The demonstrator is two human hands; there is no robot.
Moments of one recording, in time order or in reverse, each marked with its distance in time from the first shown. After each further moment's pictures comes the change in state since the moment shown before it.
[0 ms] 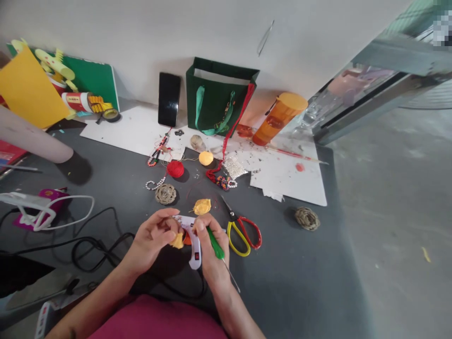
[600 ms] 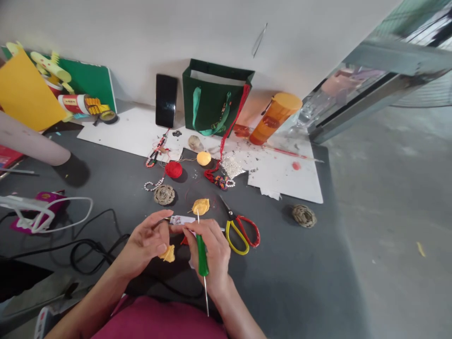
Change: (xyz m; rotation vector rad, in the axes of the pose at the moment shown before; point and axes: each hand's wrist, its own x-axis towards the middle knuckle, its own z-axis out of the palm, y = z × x) left_hand -0.008 0.009 -0.008 -0.081 -0.129 -0.036; right_hand 0.000 -0.017 -0.003 -0.588 0.026 -0.563
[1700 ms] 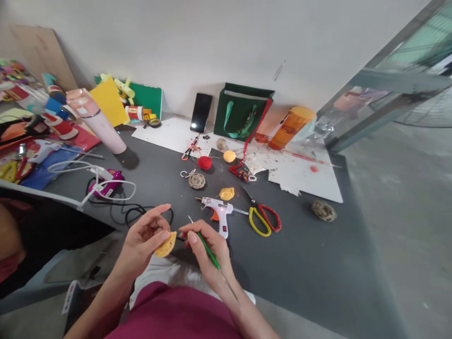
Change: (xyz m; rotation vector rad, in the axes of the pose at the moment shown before) left_hand -0.106 0.024 -0.010 0.251 0.344 0.165; right_hand -0.056 -0.066 0.018 0.476 -0.389 0.239
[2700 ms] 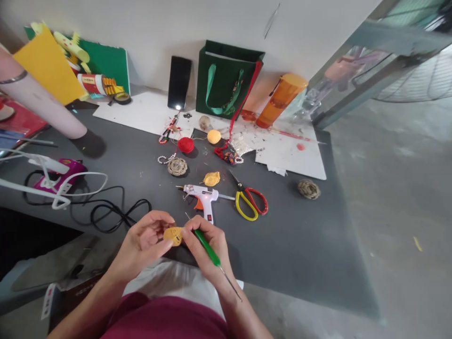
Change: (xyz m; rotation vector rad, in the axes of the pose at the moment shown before) left_hand 0.010 -0.034 0.022 0.106 -0.212 -0.090; right_hand -0.012 0.037 -0.021 0.147 0.127 0.175
